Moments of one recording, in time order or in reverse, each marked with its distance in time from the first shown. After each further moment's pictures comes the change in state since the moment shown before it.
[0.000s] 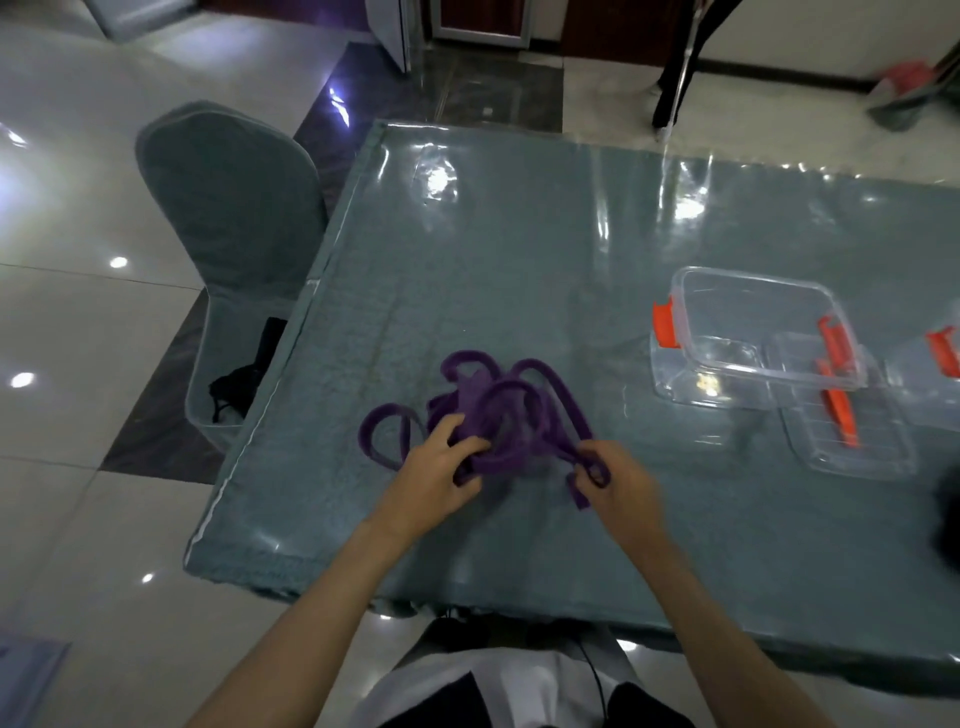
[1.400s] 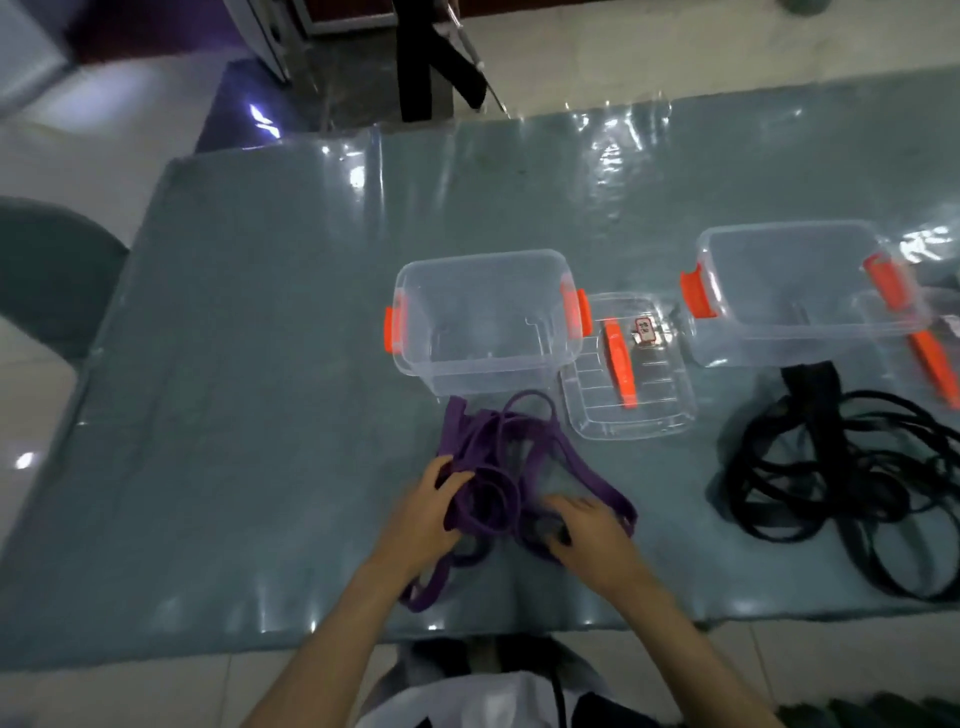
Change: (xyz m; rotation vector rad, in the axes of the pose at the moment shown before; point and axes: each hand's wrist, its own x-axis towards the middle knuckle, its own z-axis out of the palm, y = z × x) left_hand 0.117 0.242 0.259 0.153 -0.338 -0.134; right_hand -0.048 0.279 -0.217 -0.076 -0.419 0.085
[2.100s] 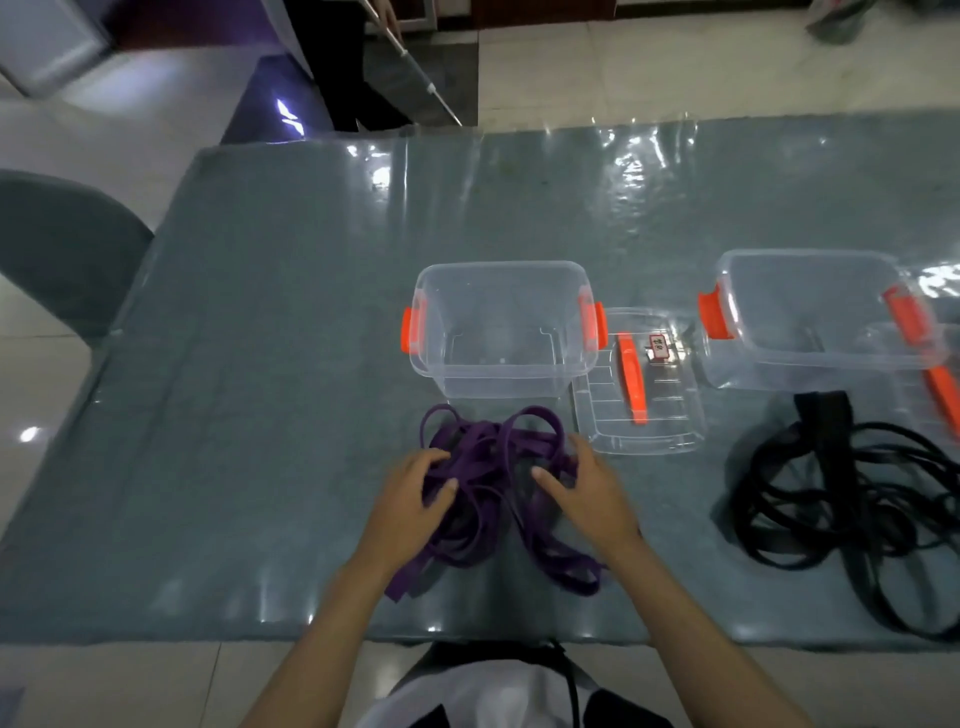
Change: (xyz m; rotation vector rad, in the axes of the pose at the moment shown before) left_hand -0.011 0.000 -0.028 -0.359 0.269 -0.143; right_hand 0.056 -0.009 -0.018 0.308 0.141 0.253
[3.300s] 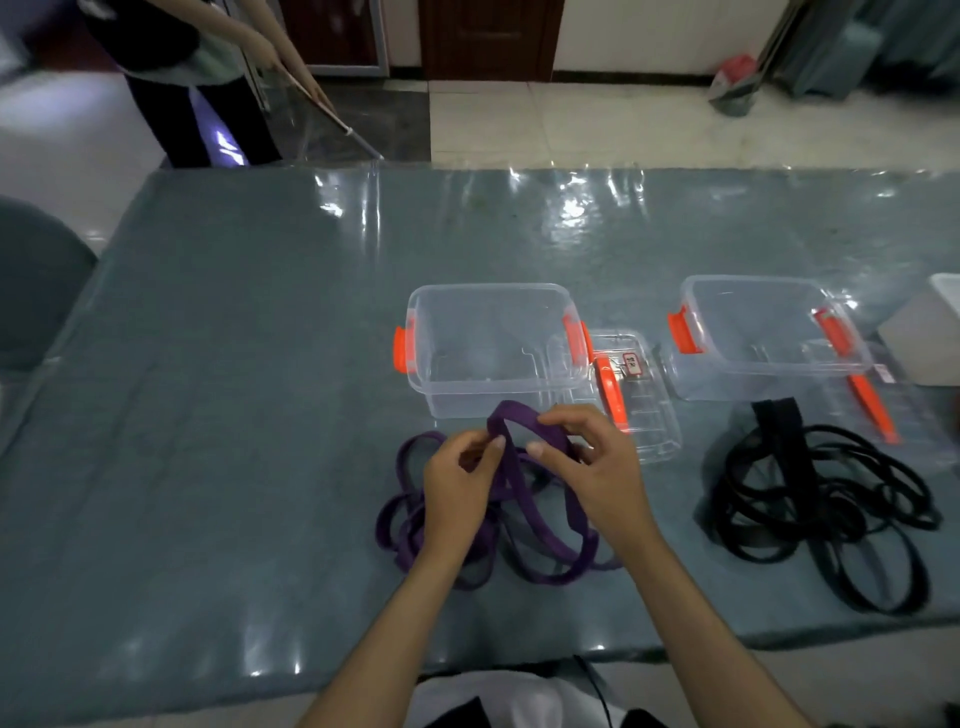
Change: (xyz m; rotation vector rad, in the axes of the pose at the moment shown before) left_hand 0.029 0.066 0.020 -0.624 0.216 0.004; right_hand -0.042 -0.108 -0.039 0.480 0.232 -0.396
